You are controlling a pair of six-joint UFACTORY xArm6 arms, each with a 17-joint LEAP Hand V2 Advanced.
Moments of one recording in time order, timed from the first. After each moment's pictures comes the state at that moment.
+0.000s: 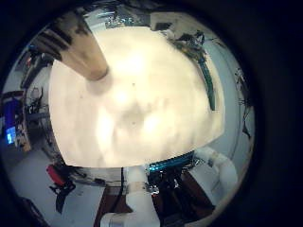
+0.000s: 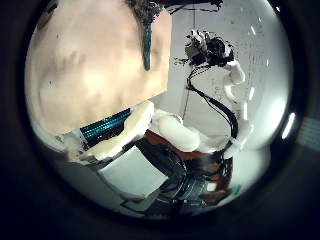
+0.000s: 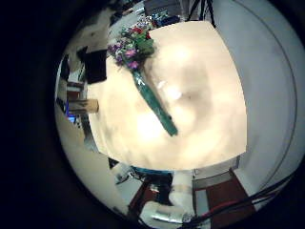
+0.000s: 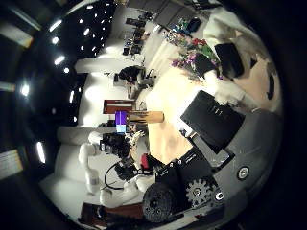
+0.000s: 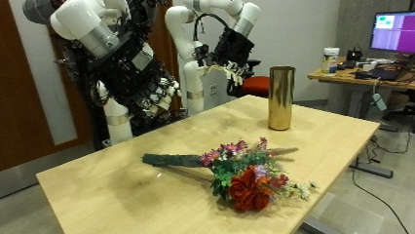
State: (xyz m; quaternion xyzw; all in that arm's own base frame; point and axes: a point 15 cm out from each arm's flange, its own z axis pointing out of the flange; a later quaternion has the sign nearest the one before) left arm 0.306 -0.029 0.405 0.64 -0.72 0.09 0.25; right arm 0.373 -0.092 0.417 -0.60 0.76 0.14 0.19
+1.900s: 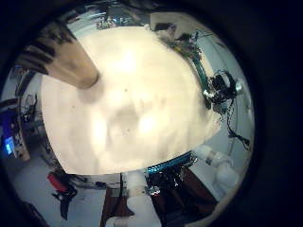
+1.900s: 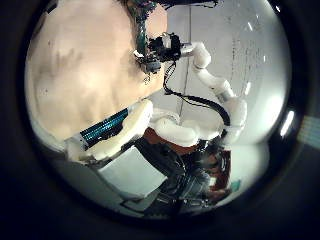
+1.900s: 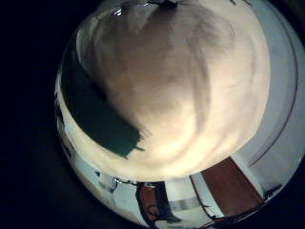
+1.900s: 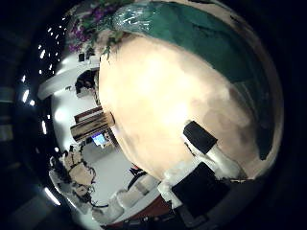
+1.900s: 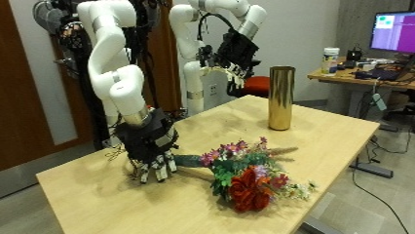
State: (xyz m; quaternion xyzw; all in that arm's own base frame) left arm 0.332 -0.036 0.398 0.62 -0.73 0.10 0.28; right arm 0.398 -0.053 0.206 -0.56 0.81 0.18 0.06
